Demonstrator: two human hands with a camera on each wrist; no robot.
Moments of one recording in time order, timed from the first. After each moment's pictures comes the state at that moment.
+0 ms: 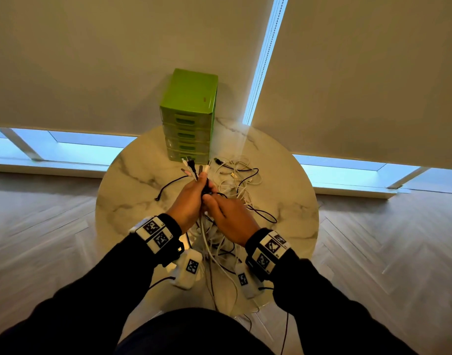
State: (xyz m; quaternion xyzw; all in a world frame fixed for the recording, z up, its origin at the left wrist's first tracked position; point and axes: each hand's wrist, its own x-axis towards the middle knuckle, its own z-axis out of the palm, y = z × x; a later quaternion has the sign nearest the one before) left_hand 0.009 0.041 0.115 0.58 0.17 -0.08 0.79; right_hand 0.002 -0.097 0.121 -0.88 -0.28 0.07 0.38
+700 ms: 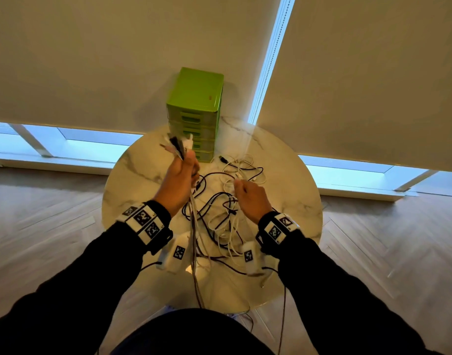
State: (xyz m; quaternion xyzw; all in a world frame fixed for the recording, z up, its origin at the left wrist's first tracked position) left_hand 0.008 0.070 0.149 0.69 0.08 0.06 0.72; right_hand 0.051 -0.124 0.096 -0.93 -0.12 0.08 0.34
